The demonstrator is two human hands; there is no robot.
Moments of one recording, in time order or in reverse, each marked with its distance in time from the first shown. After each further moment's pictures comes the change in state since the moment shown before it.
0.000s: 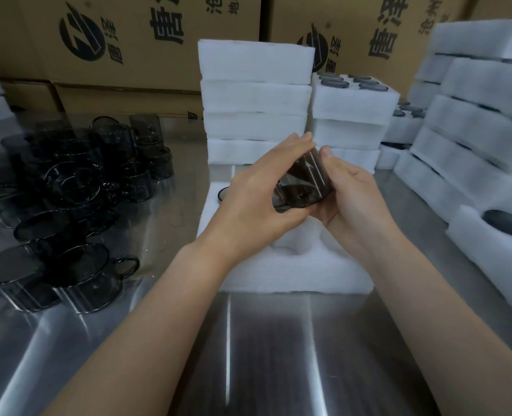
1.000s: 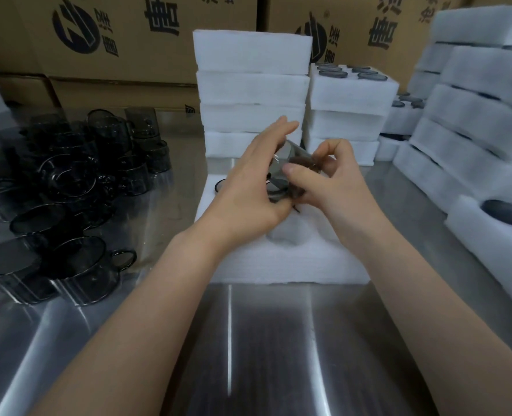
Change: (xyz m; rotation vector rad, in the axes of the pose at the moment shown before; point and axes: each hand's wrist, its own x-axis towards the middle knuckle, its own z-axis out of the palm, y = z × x) left_hand 0.003 -0.006 -0.003 -0.128 -0.117 -0.194; right_hand -0.002 0.008 0.004 -0.248 0.069 -0.117
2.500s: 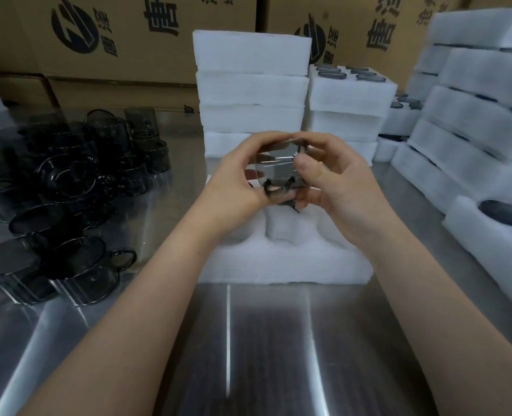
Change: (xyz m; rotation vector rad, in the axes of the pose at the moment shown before) left_hand 0.002 0.000 -0.013 -0.321 0.019 -0.079; right_hand 0.003 -0.006 -0.013 0.054 -0.182 -0.073
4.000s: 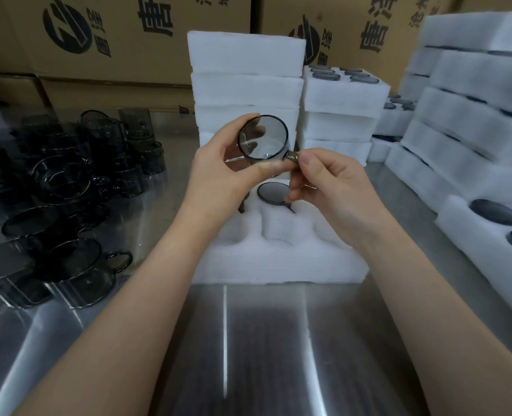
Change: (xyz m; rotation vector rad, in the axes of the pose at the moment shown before) left_hand 0.003 0.002 -0.002 -0.047 0.267 -0.027; right_hand 0.002 0.008 -0.002 -0.039 -0.035 -0.022
